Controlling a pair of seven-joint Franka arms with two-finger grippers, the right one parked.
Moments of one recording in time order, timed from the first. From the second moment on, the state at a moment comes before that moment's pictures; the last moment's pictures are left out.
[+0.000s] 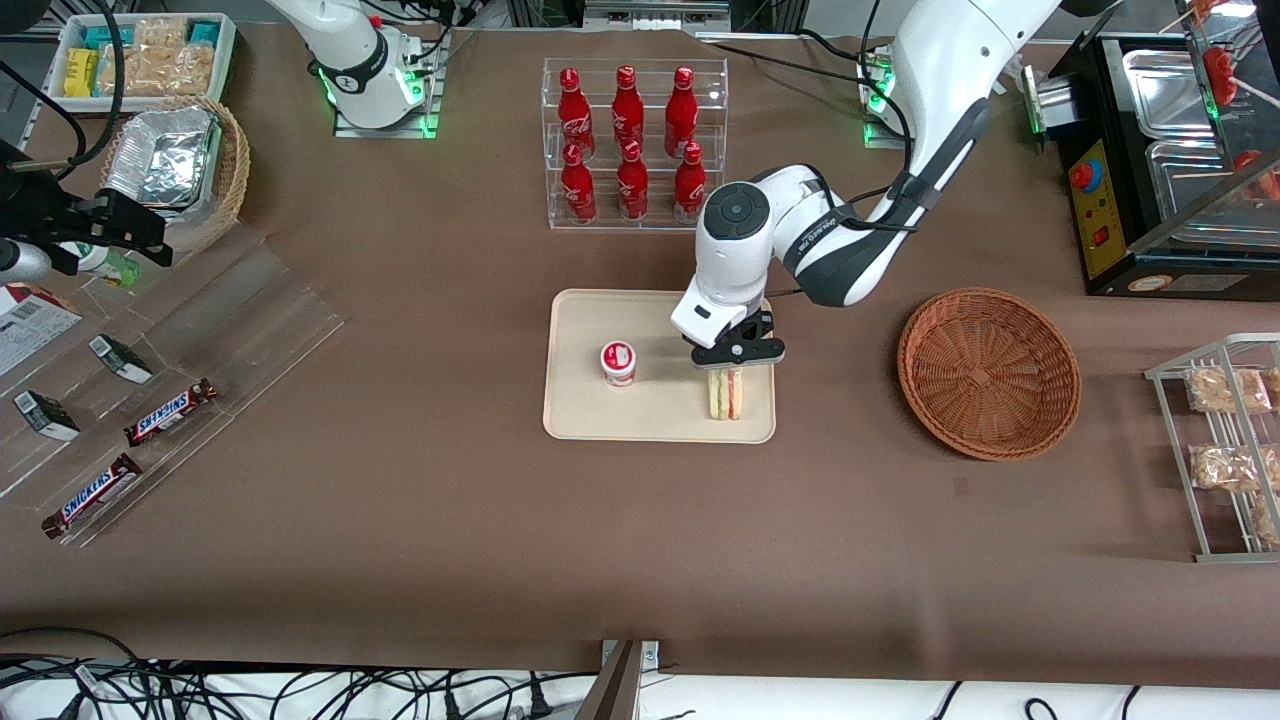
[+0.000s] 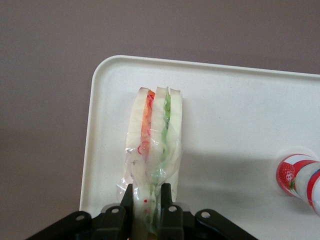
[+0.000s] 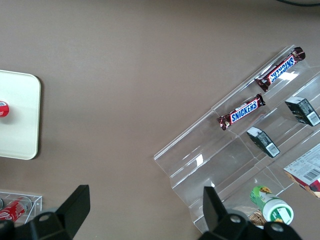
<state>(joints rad) -0.20 0.60 -0.51 -1.77 0.50 2.28 -1.09</state>
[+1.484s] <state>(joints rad) -0.11 0.38 -0.52 -1.58 0.31 1.93 -0.98</state>
